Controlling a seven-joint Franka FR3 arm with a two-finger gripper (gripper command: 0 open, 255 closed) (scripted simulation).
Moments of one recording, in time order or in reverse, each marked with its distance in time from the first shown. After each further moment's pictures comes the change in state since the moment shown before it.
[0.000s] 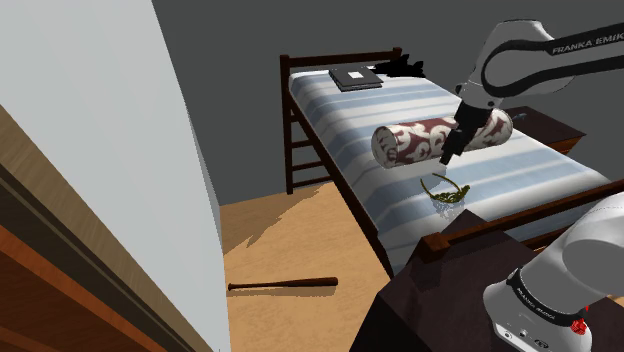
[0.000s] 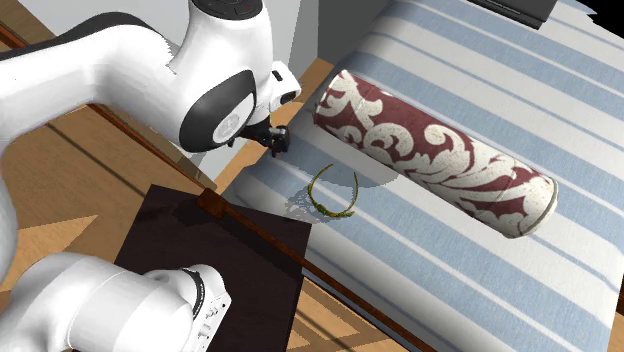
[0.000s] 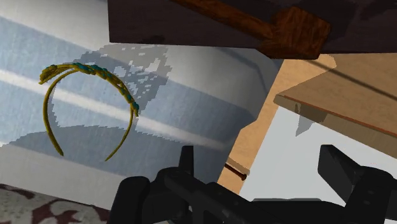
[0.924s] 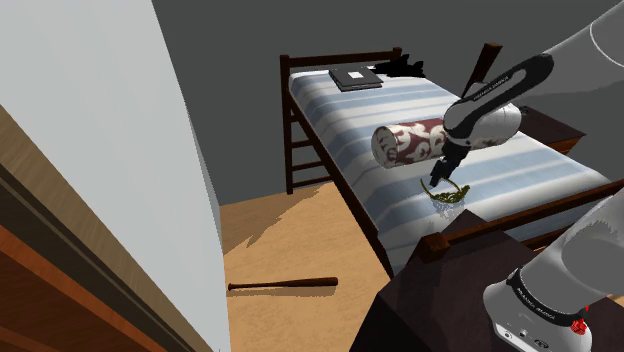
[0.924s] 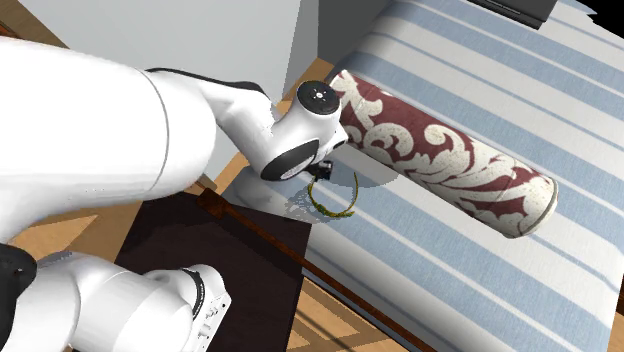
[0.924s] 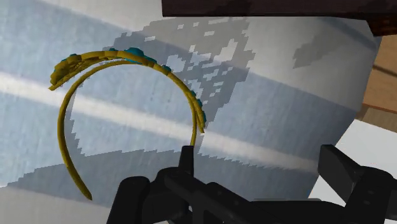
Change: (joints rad) arm -0.008 0.527 -0.174 0.024 0.151 0.468 -0.285
